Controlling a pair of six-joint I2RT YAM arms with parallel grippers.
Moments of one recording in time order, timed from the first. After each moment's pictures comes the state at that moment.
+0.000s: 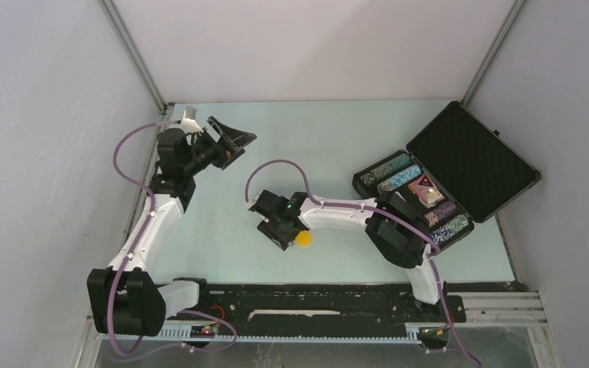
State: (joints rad) left arm -0.05 1.17 0.90 0.04 0.58 -0.94; right arm 1.10 2.05 1.48 -0.62 0.11 0.14
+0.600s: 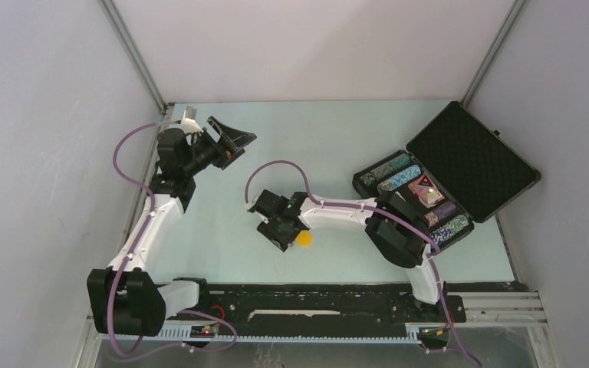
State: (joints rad) left arm -0.05 1.17 0.90 0.04 0.58 -0.94; right arm 1.10 2.05 1.48 -0.62 0.05 0.14
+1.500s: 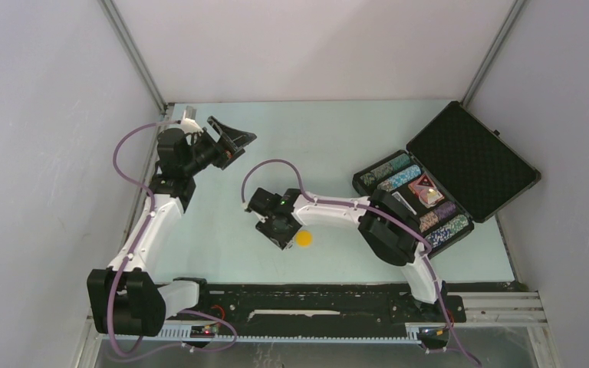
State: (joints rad) left arm -0.05 1.17 0.90 0.04 0.58 -0.94; right arm 1.10 2.12 1.58 -0.72 0.04 0.14
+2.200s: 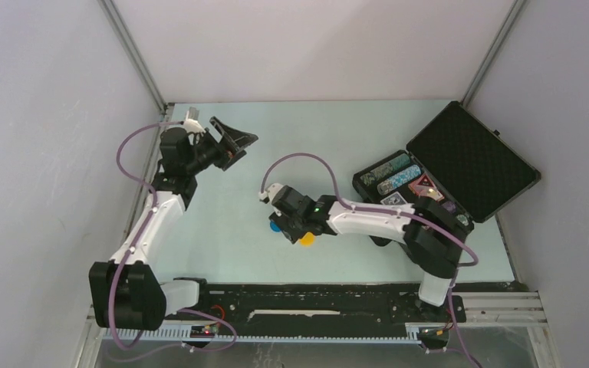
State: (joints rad) left arm -0.05 1.19 0.90 0.04 0.59 -0.93; right arm 1.07 1.83 1.24 -0.40 0.10 0.15
